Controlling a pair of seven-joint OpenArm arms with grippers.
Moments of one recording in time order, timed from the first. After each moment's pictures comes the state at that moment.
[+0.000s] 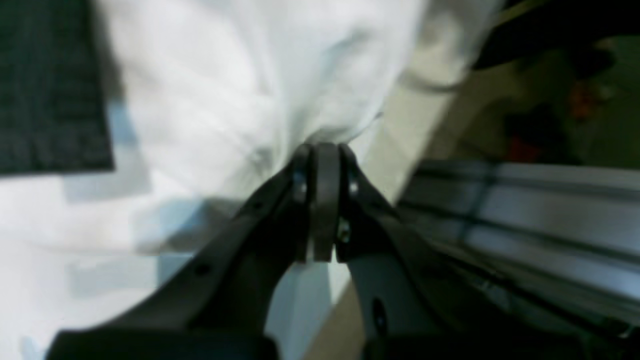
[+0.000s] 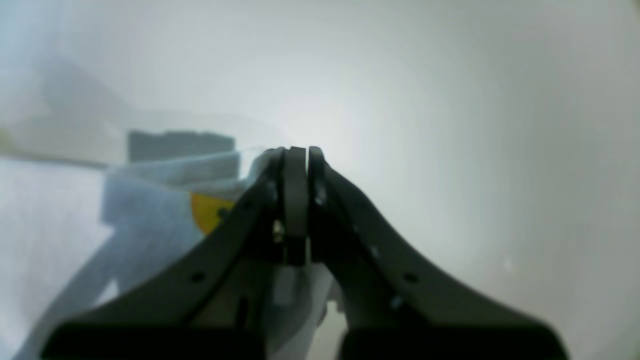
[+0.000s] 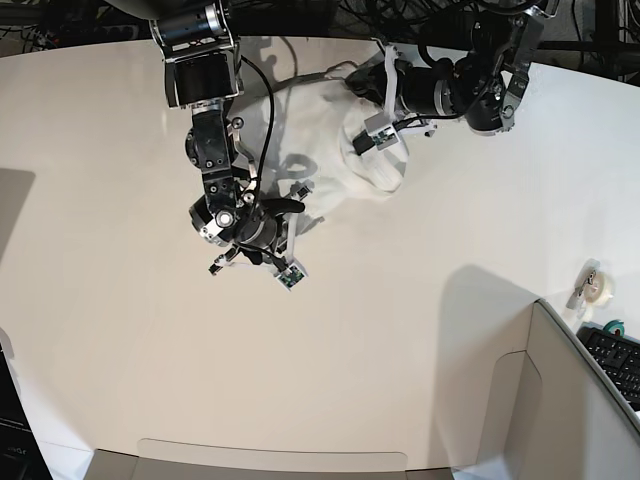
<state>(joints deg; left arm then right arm) 12.0 -21.0 13.2 102.1 -46.3 -36.4 69.2 13.4 -4.5 -7.9 81.8 -13.1 31.7 -54.0</state>
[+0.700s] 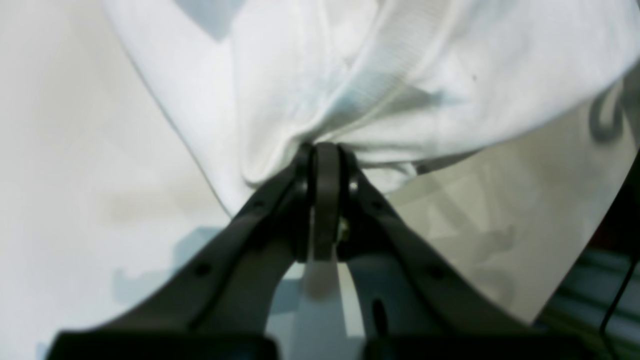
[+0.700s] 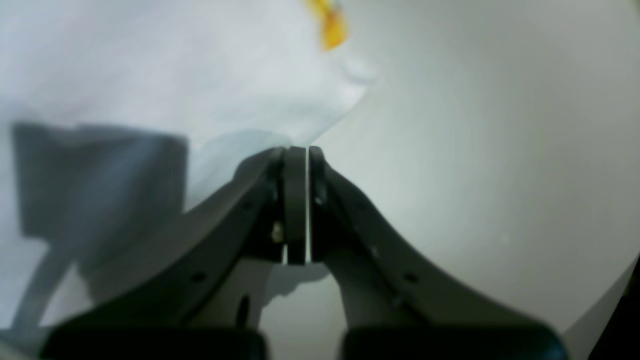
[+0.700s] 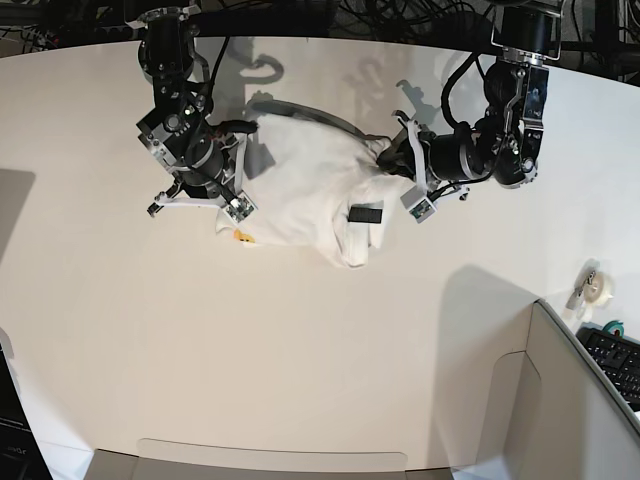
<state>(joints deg) 1.3 -19.2 5.8 87.6 -37.7 -37.9 61.9 -6.1 3.8 -7.5 111.6 -13.0 31.7 -63.7</state>
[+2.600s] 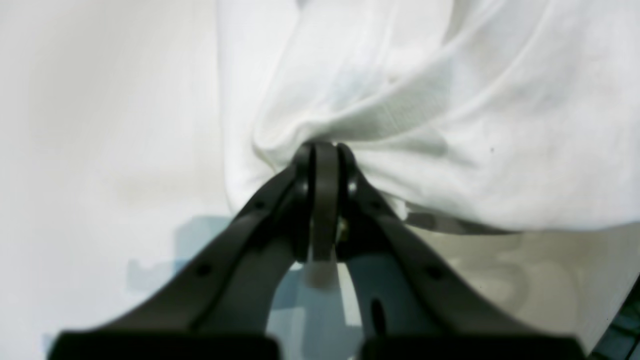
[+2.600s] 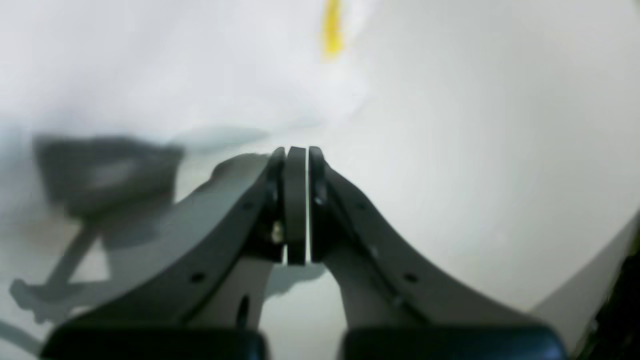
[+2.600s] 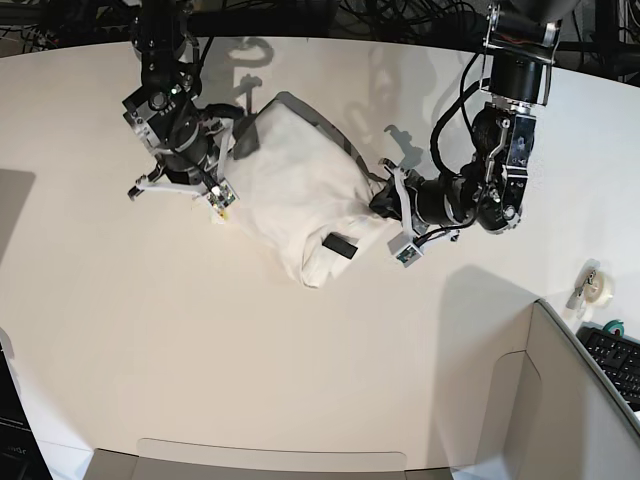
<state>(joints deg) -10.4 -16.0 11.9 78.1 -34.4 -36.5 59.5 -8.9 3.3 -3.3 116.6 -13.2 31.7 -65.6</state>
